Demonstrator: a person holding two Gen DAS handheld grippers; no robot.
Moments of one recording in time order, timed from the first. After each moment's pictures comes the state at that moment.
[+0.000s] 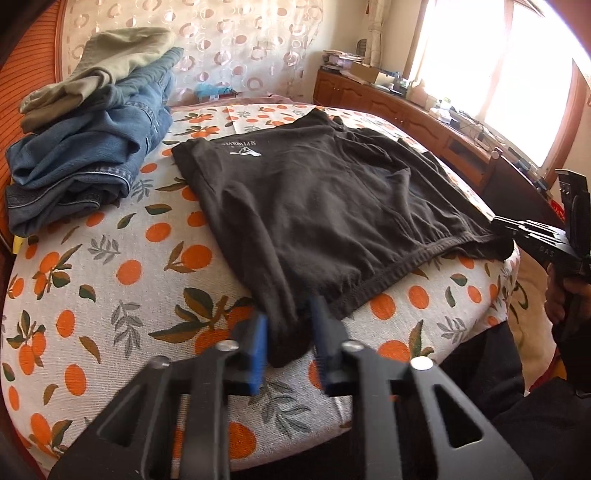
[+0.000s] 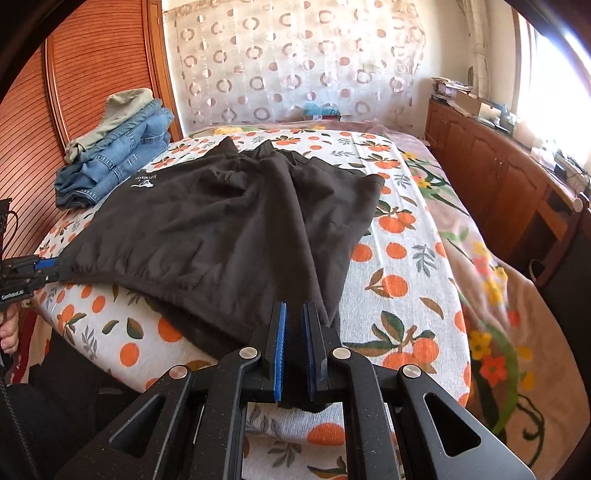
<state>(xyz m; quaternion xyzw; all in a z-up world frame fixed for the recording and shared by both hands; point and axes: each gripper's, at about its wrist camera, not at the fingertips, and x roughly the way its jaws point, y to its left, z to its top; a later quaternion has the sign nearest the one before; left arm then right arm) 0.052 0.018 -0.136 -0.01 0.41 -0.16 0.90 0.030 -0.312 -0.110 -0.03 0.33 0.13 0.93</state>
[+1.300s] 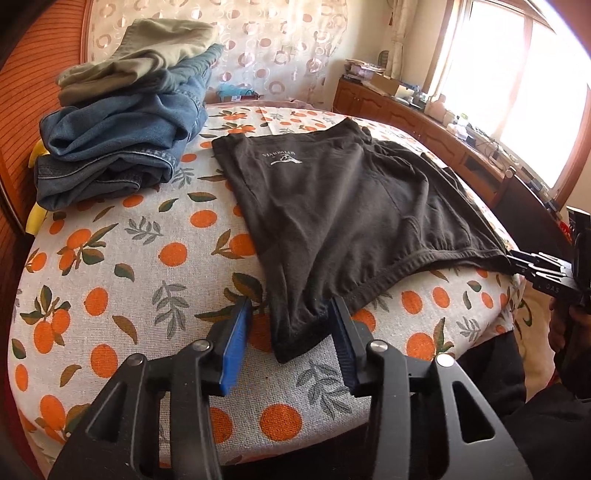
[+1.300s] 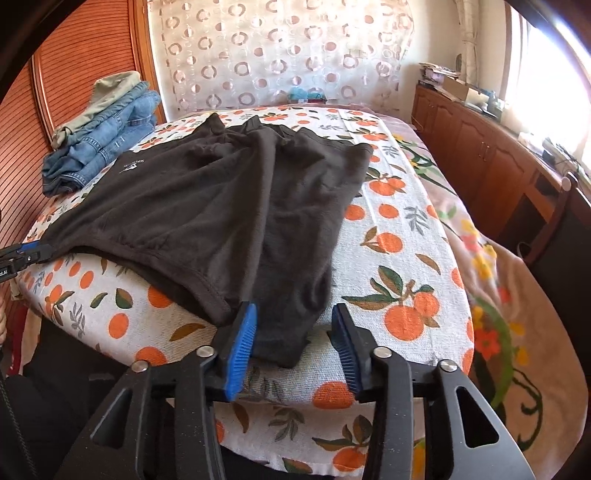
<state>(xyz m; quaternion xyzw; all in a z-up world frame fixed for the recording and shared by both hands) 0.045 0.048 -0.137 -0.05 0.41 -0.13 0.90 0.019 -0.309 -0.124 -0.03 0.36 0.10 0.93</state>
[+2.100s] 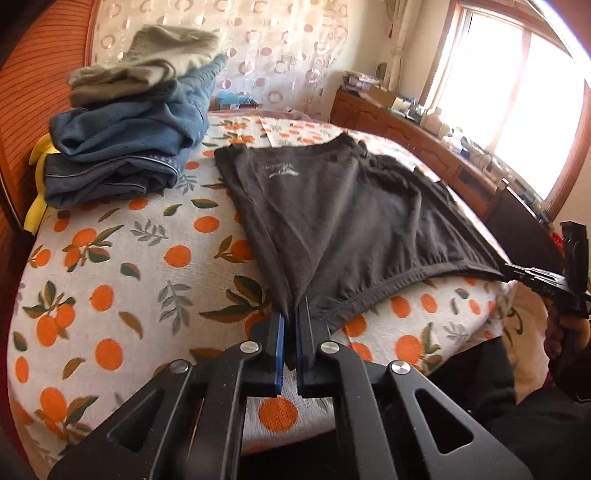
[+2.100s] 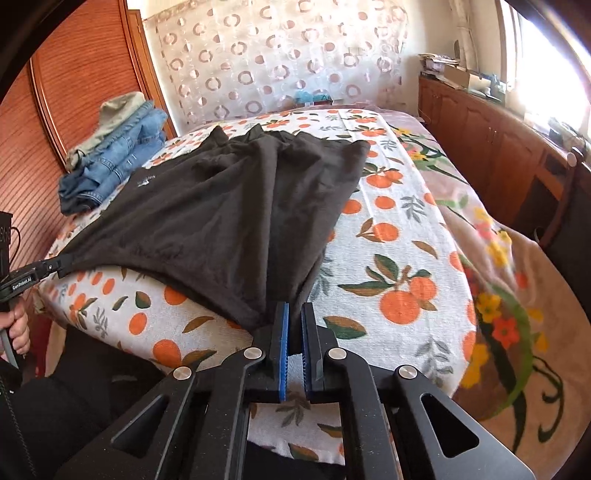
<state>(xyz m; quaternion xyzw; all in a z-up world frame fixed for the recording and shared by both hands) 0.031 0.057 -0.127 -0.07 0.39 -0.14 0.91 0.004 -0.339 -0.117 0.01 0.36 0.14 0.92</state>
